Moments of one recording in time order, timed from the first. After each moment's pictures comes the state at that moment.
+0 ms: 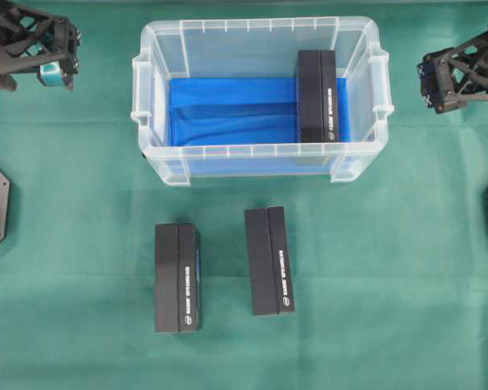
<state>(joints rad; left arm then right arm) 0.40 -0.43 0.33 0.07 1.52 -1.19 -0.27 -0.51 0.45 -0.23 1.30 1.22</state>
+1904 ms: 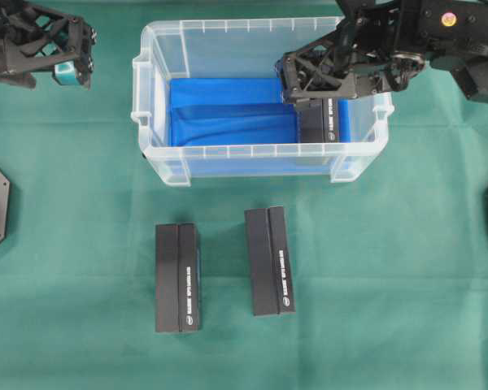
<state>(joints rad) 0.40 -0.41 0.33 0.07 1.44 -1.17 -0.22 -0.05 0.10 -0.22 1.20 1.33</state>
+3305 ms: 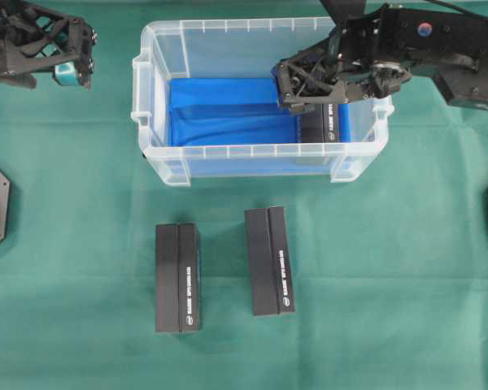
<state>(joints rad) 0.39 -0.41 0.33 0.07 1.43 -1.17 -0.22 0.00 0.12 -0.25 1.20 1.36</state>
